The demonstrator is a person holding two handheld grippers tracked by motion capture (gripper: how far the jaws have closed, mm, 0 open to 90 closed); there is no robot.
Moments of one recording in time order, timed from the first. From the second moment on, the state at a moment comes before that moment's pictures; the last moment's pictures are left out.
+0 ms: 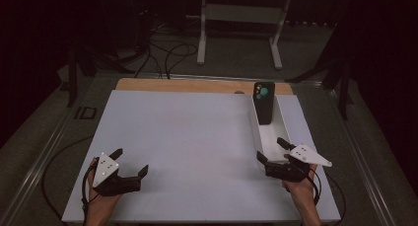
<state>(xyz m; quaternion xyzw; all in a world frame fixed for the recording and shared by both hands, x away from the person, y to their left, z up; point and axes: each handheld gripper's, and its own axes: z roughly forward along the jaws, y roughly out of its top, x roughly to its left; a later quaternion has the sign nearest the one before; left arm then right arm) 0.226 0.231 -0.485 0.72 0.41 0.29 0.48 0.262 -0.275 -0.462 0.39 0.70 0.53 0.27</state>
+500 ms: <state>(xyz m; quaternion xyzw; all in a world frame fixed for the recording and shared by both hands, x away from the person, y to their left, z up) 0.224 0.231 -0.485 0.73 0.40 0.29 0.48 0.250 -0.283 -0.471 0.38 0.70 0.54 0.28</state>
